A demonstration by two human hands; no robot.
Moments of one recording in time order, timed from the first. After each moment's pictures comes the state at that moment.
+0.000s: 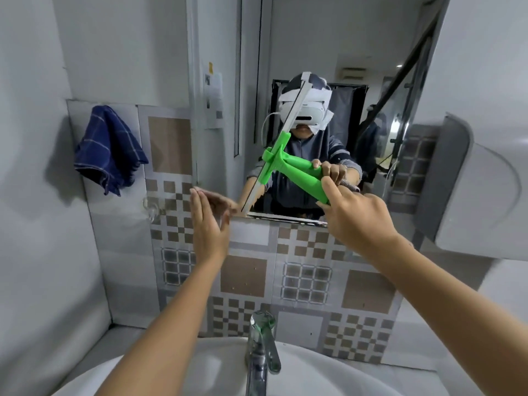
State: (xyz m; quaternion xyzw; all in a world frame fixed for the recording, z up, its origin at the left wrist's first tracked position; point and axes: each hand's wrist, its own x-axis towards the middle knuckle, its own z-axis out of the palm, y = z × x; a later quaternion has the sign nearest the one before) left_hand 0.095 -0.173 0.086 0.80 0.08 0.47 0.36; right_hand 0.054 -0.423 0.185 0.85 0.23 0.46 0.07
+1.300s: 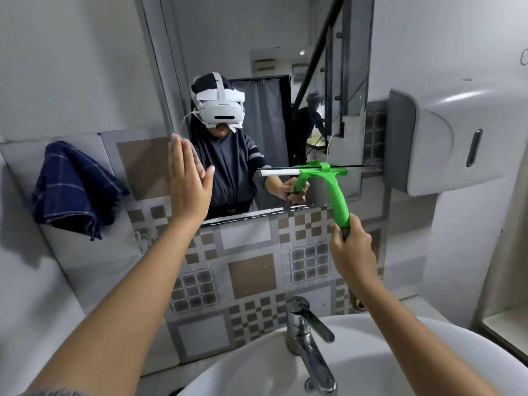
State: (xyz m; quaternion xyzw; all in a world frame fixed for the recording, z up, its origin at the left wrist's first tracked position) left_hand 0.120 -0.110 0.189 0.80 -0.14 0.54 0.22; right_hand 0.005 -0.365 0.091 0.82 -0.09 0.36 -0.44
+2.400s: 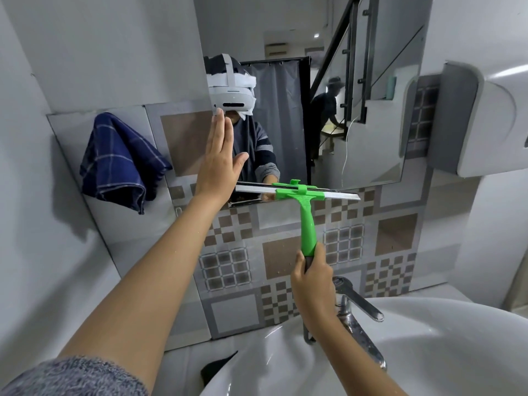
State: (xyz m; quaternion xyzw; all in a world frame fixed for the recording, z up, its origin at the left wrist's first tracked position) left_hand 0.130 -0.071 0.188 0.81 -0.25 0.50 0.15; right_hand -0.006 -0.213 0.025 0.80 -0.08 0.31 -0.50
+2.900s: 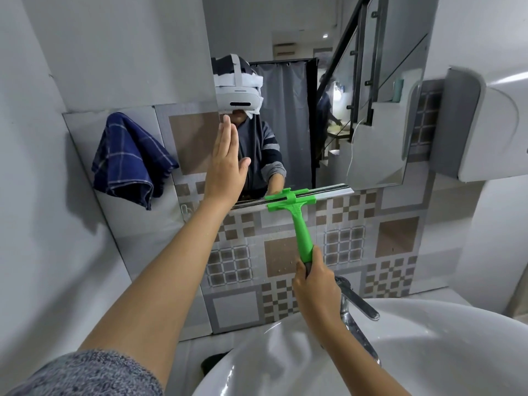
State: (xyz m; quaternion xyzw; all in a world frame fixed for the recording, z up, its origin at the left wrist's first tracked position) left_hand 0.117 -0.078 0.181 0.82 -0.22 0.49 0.17; right_hand -0.016 -0.224 0.021 0.87 -0.09 0.27 -0.40
